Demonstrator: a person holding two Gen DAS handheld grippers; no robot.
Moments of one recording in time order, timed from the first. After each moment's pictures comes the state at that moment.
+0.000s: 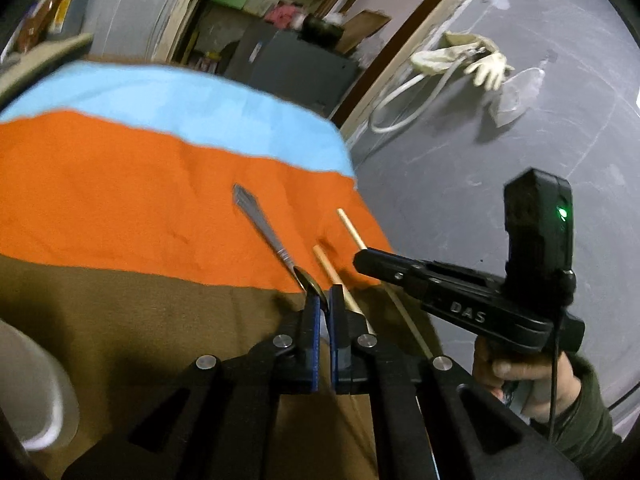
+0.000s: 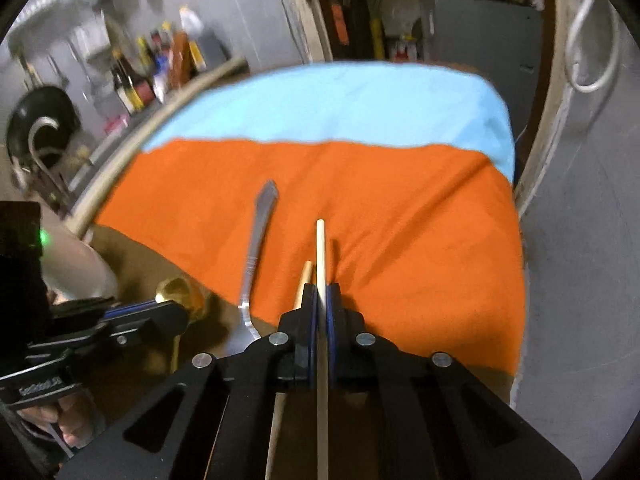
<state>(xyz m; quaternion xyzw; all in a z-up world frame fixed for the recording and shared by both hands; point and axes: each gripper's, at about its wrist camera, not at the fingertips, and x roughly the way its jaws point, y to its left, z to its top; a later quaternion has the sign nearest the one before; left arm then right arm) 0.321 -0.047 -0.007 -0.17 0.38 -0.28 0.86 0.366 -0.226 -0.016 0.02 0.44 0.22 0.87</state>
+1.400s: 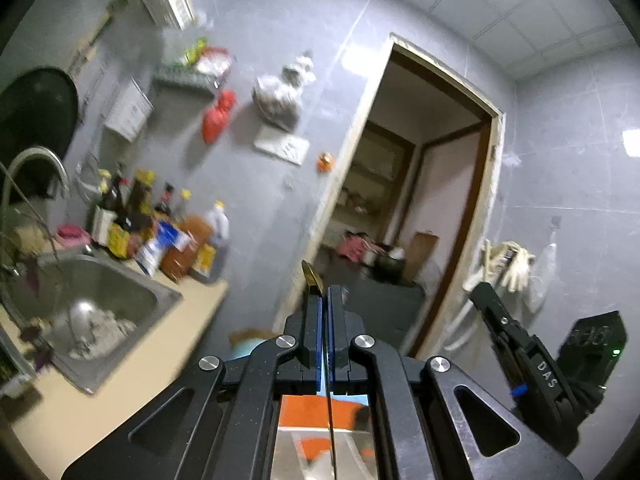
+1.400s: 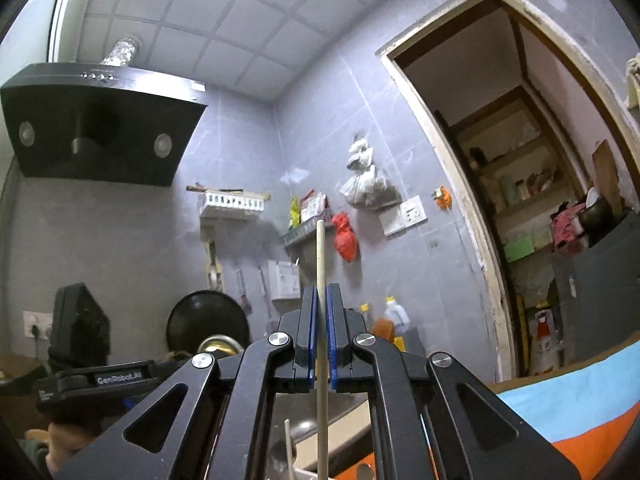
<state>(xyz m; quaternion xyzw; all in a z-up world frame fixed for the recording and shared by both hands) 0.196 0.197 0.136 -0.17 0.02 -0.08 0.98 0.255 -0.047 0.122 0.16 -0.09 0.39 0.90</state>
